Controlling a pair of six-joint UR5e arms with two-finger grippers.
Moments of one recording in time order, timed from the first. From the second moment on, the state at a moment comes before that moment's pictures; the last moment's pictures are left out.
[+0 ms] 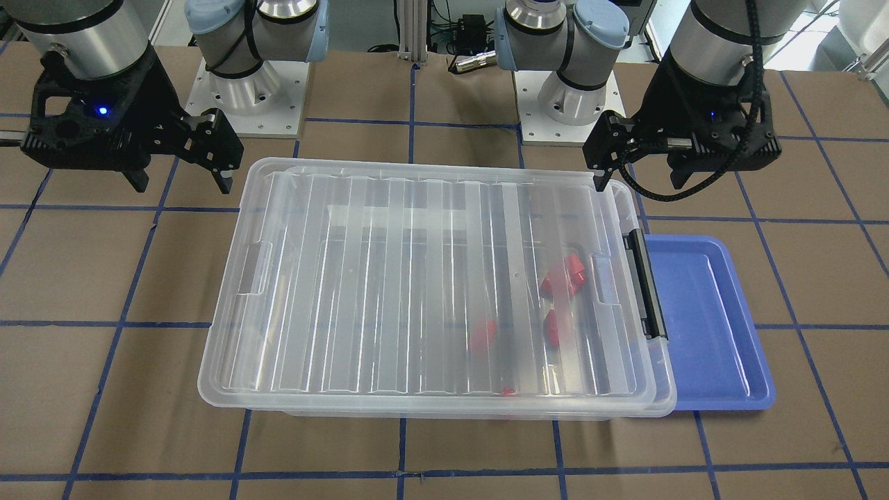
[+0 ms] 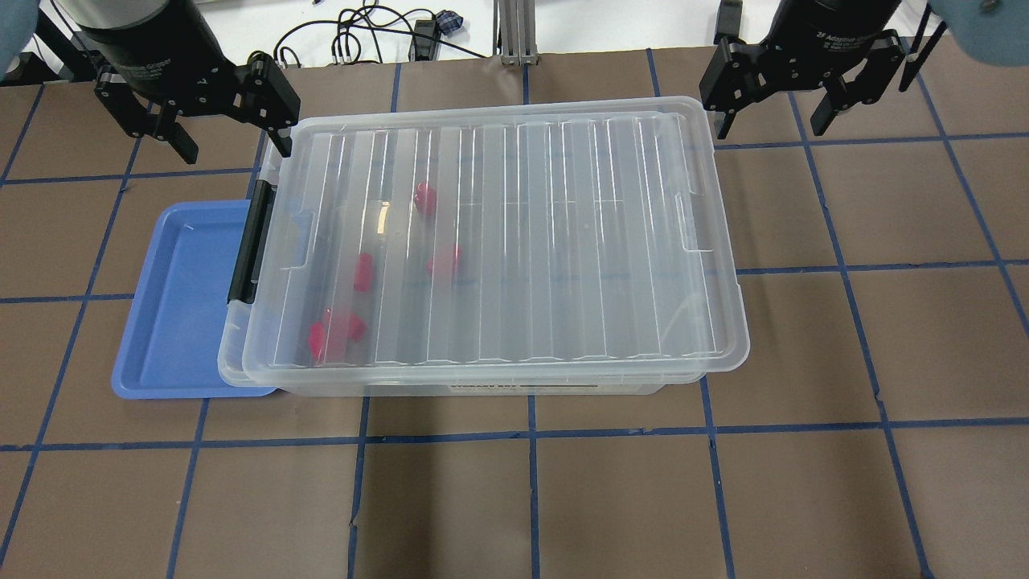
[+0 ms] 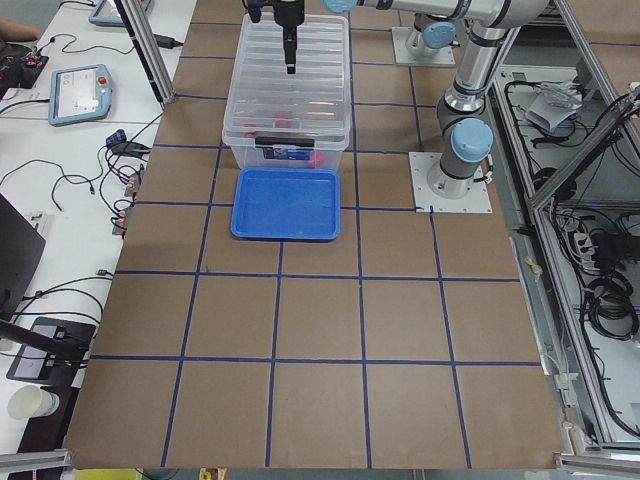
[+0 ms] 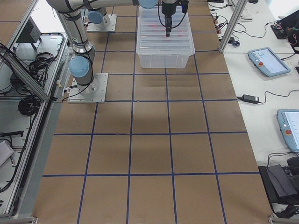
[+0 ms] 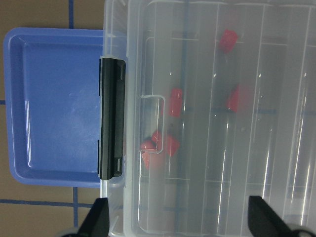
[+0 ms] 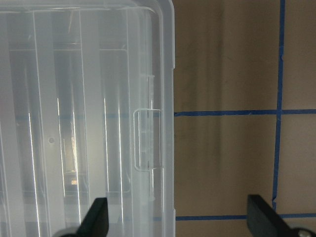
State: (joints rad) left arm -1.54 -1.64 -1.40 -1.67 1.60 -0.02; right arm 1.57 -1.50 1.43 -1.53 -1.56 0.00
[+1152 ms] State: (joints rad) left arm -1.54 -1.64 -1.40 -1.67 1.60 -0.02; right arm 1.56 -1.34 1.66 -1.89 -1.59 -0.01
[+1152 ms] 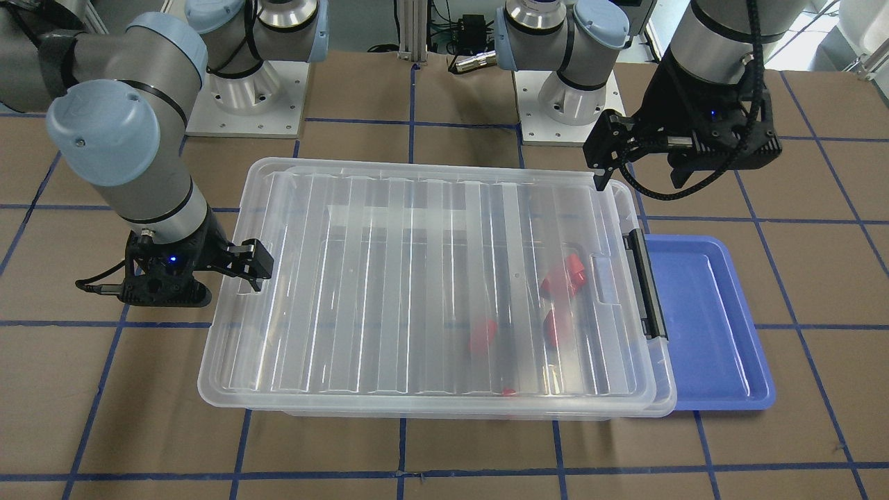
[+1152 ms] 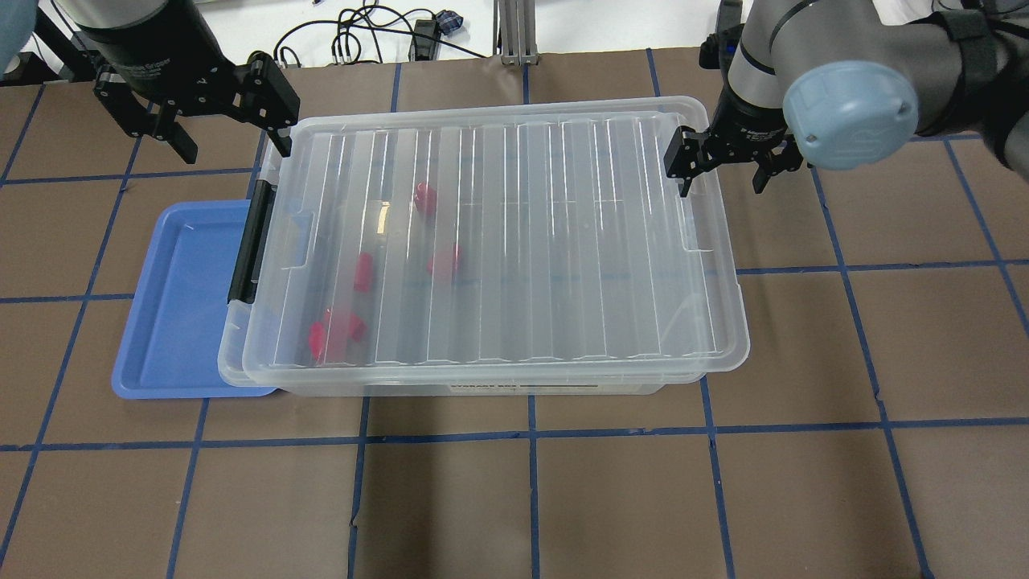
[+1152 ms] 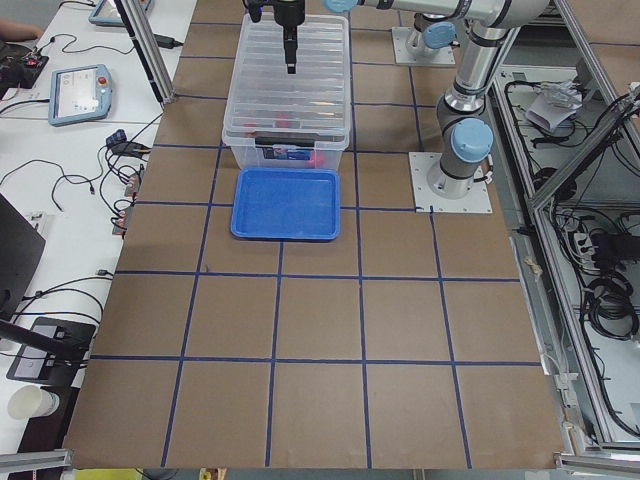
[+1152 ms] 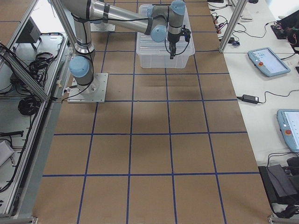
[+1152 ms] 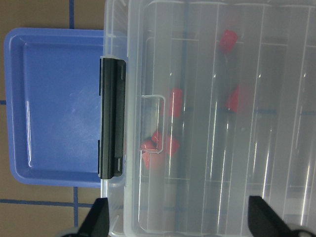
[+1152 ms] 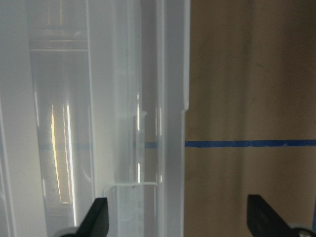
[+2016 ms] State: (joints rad) left arm -1.54 -1.64 -1.40 -1.67 1.60 -0.02; right arm 1.55 -1.34 1.67 -1.88 -1.74 -0.04
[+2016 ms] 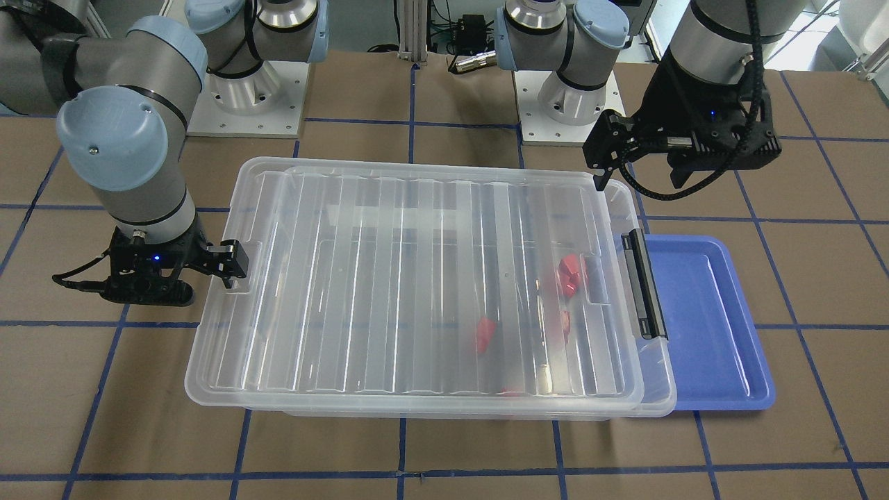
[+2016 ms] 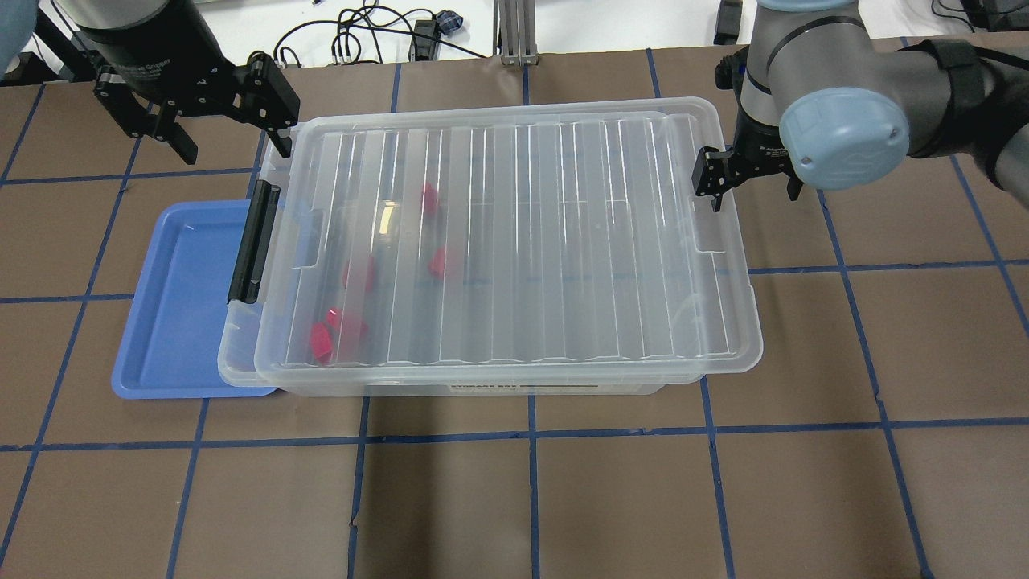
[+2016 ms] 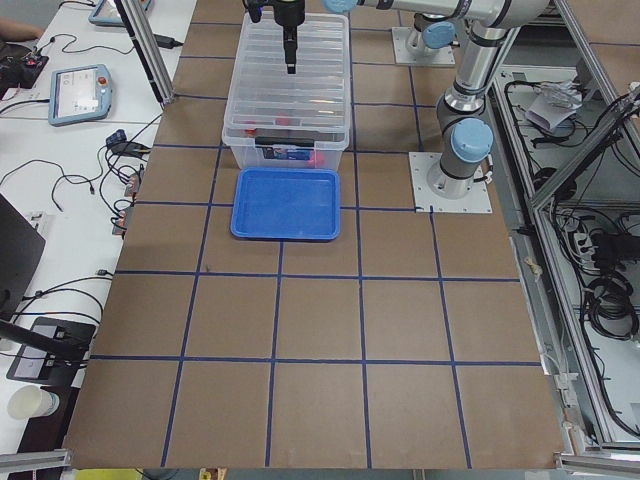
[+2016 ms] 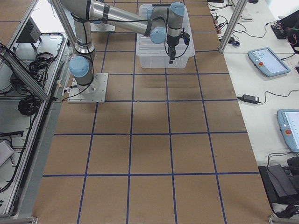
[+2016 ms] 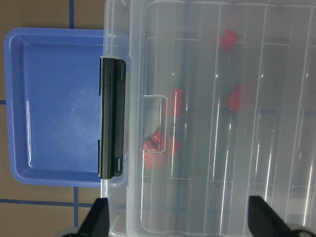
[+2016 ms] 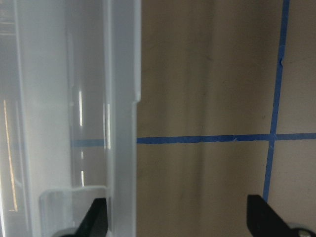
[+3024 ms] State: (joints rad) left arm -1.54 -1.64 -1.38 -1.68 1.60 -0.02; right arm 1.39 -1.34 1.67 -1.88 -1.76 -0.14
